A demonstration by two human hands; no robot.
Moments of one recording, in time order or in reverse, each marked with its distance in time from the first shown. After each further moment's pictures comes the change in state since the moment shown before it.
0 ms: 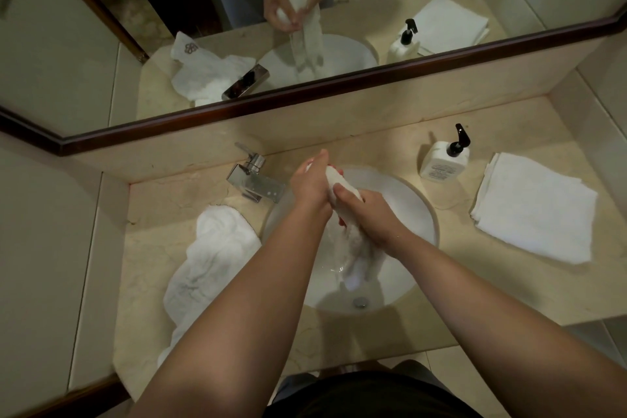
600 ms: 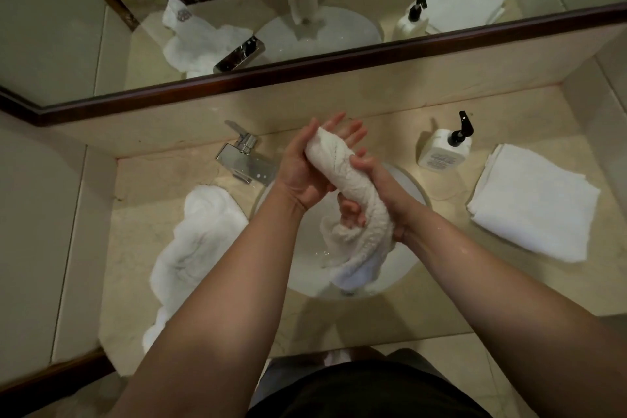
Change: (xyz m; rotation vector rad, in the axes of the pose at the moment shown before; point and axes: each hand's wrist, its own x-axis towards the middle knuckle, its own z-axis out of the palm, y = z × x) left_hand 0.000 0.009 -0.009 -0.241 -0.875 -0.094; right_hand 0.008 -0.007 -0.030 0.597 -0.455 0.314
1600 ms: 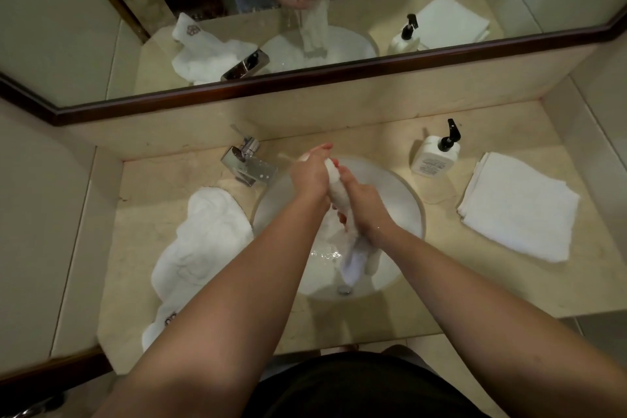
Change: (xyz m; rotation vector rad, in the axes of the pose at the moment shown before) left_hand -0.003 -0.027 0.014 0.323 0.857 0.167; right_hand 0.009 0.033 0.016 -0.555 0.590 -0.246
